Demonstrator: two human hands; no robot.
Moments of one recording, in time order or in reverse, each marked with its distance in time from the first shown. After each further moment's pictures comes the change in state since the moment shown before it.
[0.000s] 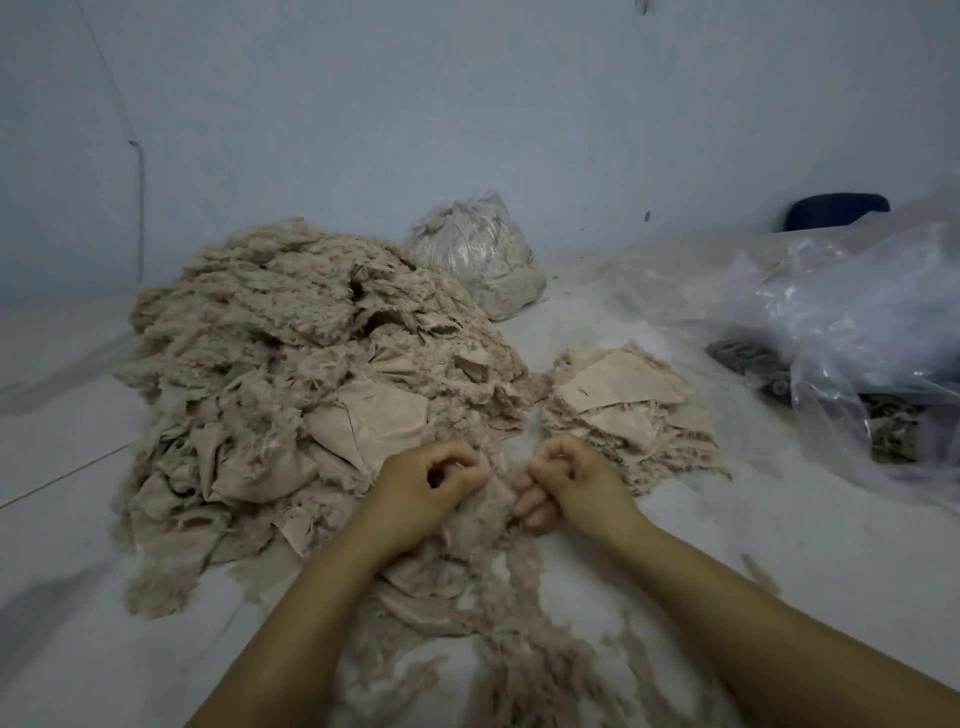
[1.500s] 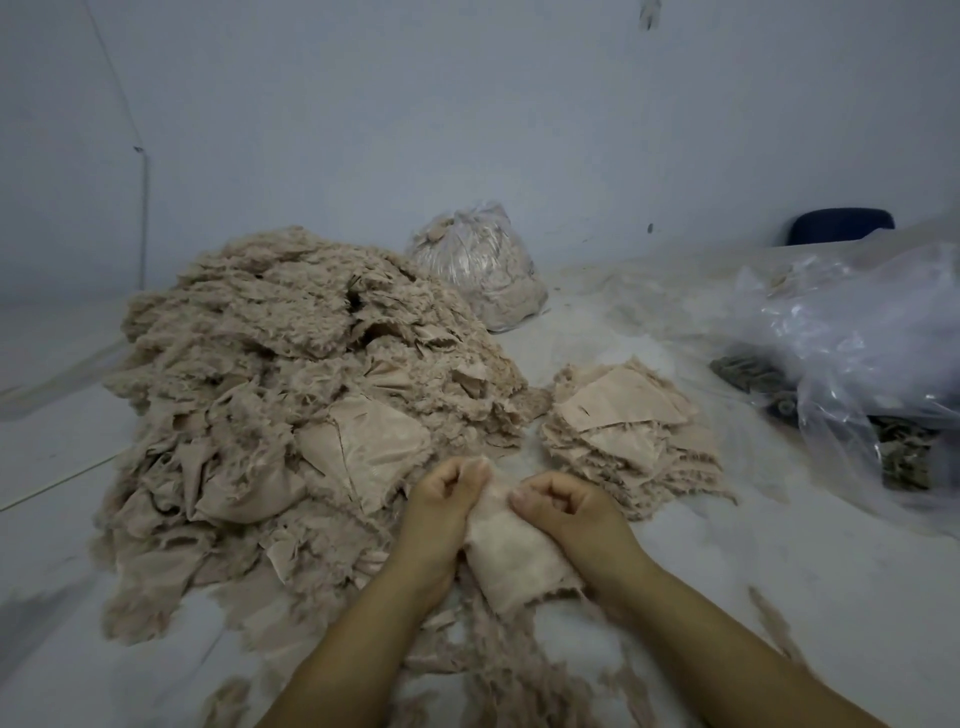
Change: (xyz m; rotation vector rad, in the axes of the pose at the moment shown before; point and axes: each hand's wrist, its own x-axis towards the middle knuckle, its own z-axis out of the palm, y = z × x) left_hand 0.006 0.003 0.046 -0.793 0.133 -0.256; right_hand -0.002 0.013 -0.004 0.090 -0.037 -0.062
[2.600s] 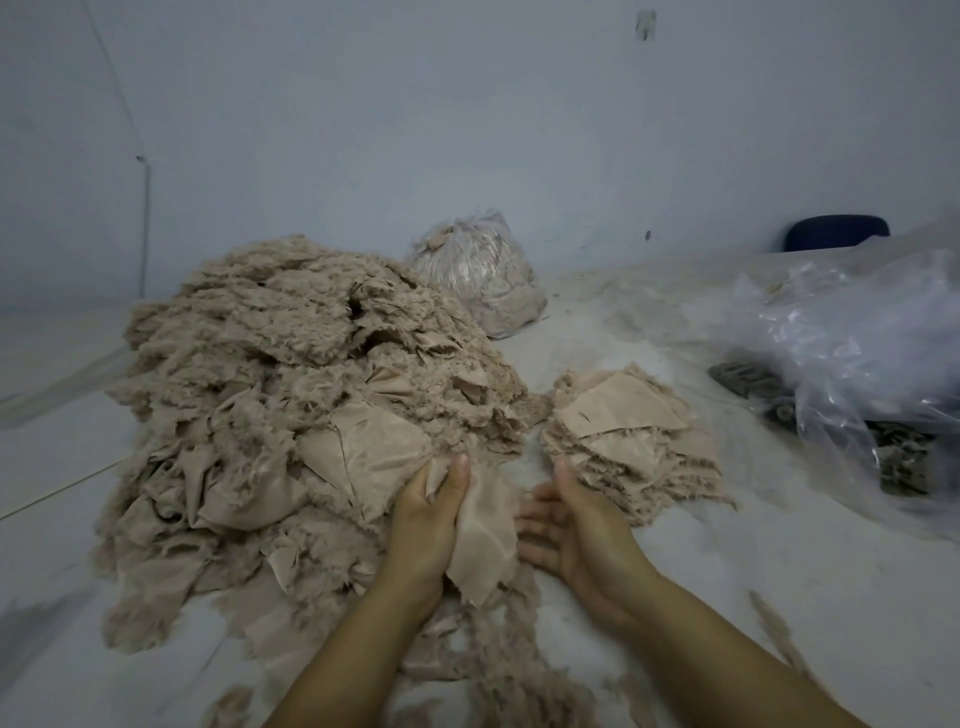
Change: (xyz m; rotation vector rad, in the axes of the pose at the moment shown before) left_hand -0.002 0.001 -0.006 0.026 0.112 0.097; right_hand 0.001 -0.004 0.005 0.376 0.065 0.227
